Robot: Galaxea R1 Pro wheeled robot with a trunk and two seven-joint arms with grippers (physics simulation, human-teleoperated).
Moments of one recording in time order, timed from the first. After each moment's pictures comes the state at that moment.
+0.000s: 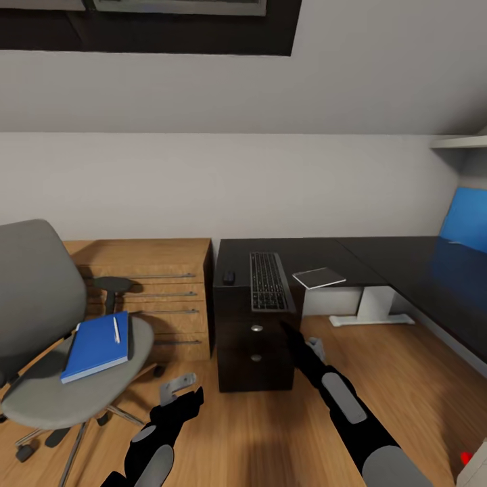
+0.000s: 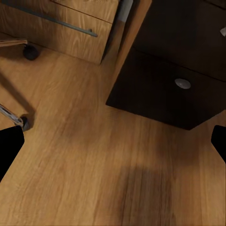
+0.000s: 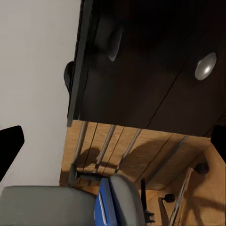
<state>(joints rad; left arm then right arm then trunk) -0.16 0.06 -0.44 -1.45 0.71 0.34 0.67 -0.54 0.02 0.16 -0.81 -1.34 0.19 0.17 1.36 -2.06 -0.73</state>
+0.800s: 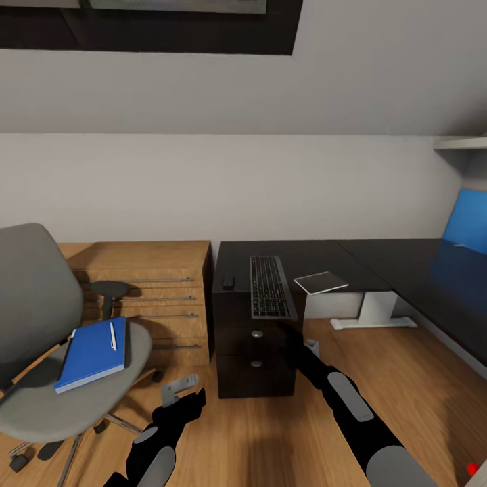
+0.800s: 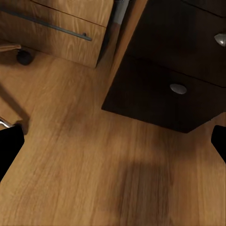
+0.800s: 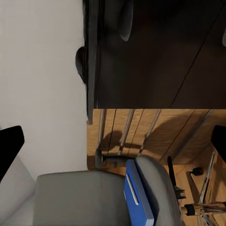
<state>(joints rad) -0.16 0.06 -0.45 -1.45 0.72 0.34 0.67 -0.54 0.00 0.15 -0.81 -1.49 0.34 0.17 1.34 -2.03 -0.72</state>
